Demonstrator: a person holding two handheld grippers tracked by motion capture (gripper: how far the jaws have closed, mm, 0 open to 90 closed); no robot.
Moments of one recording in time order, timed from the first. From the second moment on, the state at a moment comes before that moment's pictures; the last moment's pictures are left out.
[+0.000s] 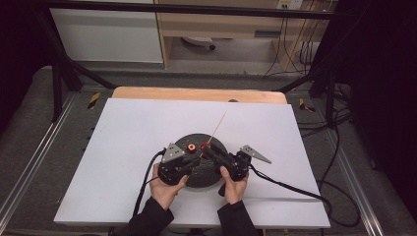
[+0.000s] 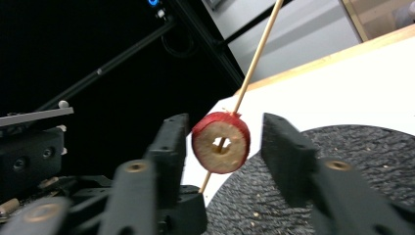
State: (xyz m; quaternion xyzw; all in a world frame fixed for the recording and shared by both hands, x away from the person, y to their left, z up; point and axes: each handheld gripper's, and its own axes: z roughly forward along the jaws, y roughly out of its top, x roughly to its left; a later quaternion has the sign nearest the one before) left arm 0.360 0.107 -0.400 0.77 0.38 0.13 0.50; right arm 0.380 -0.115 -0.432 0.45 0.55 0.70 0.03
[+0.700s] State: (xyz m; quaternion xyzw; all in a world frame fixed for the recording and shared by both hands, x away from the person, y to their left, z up) left arm 0.344 0.166 -0.407 0.79 0.37 0.13 0.47; right arm 0.397 -0.142 -0.414 0.43 0.69 0.58 0.06
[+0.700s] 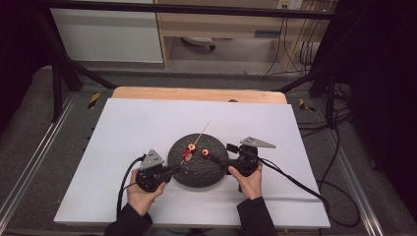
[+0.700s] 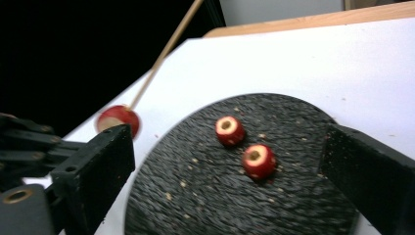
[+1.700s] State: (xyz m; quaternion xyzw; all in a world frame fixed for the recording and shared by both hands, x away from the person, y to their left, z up) left arm 0.319 0.224 -0.428 0.81 0.37 0.13 0.44; right arm 0.433 -0.112 -0.389 0.37 0.86 0.36 0.07
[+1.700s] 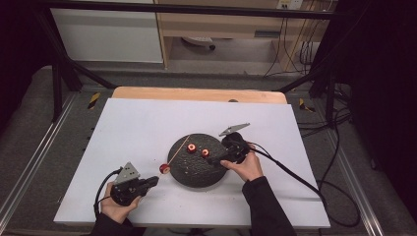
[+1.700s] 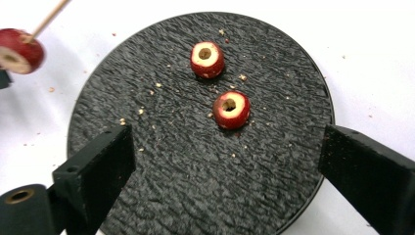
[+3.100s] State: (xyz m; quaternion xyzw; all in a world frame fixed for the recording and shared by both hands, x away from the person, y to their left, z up) left arm 0.321 0.225 -0.431 0.81 0.37 0.12 0.44; right arm 0.487 -0.067 -0.414 0.45 0.85 0.26 0.00
